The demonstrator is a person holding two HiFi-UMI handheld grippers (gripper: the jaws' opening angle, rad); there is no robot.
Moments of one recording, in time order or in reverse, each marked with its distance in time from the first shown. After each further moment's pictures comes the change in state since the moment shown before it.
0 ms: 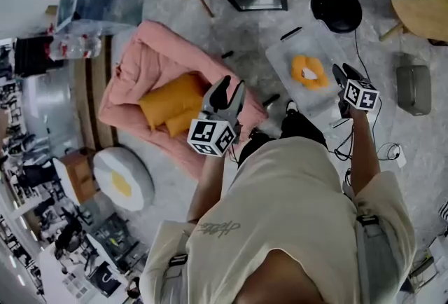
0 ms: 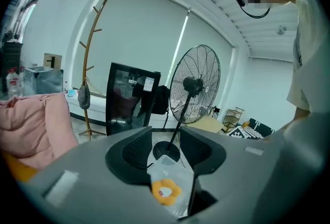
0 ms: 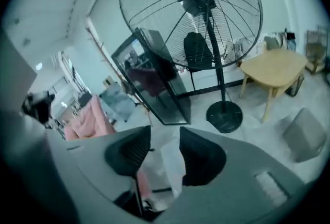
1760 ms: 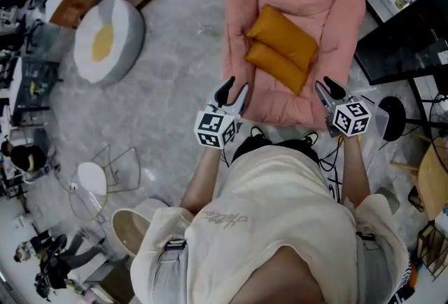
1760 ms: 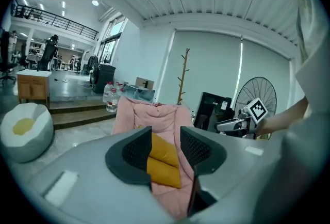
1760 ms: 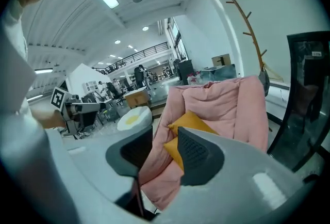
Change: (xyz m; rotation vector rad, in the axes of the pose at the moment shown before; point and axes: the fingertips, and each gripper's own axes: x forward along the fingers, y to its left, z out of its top) left arm -0.457 0.169 -0.159 -0.253 -0.252 0.704; right arm 0.008 0.572 -0.157 -0.758 0.224 0.853
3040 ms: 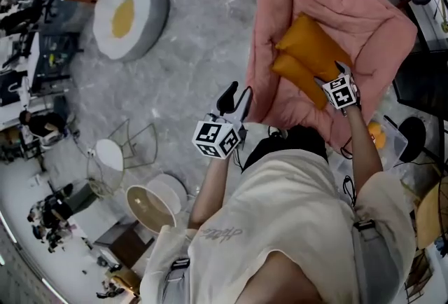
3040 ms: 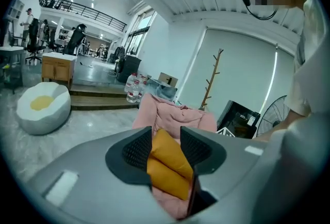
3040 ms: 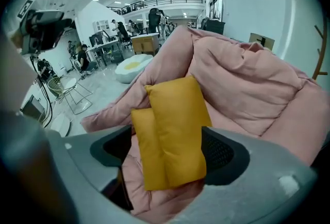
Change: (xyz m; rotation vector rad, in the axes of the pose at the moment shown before) left arm 0.053 0.092 0.041 -0.222 0.033 0.210; right arm 0.228 -0.101 -0.048 -0.396 0.552 0.022
